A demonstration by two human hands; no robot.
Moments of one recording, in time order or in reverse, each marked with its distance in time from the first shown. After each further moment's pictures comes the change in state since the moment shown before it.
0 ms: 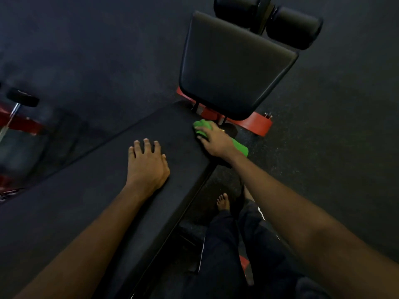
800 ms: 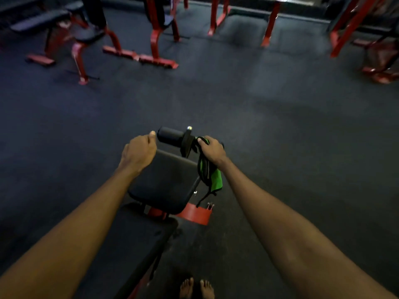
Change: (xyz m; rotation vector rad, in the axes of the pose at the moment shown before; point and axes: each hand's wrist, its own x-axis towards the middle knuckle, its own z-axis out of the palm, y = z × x) left_hand 0.026 0.155 -0.331 -0.683 0.545 0.224; right_hand -0.069 -0.018 -0.411 0.342 0.479 0.254
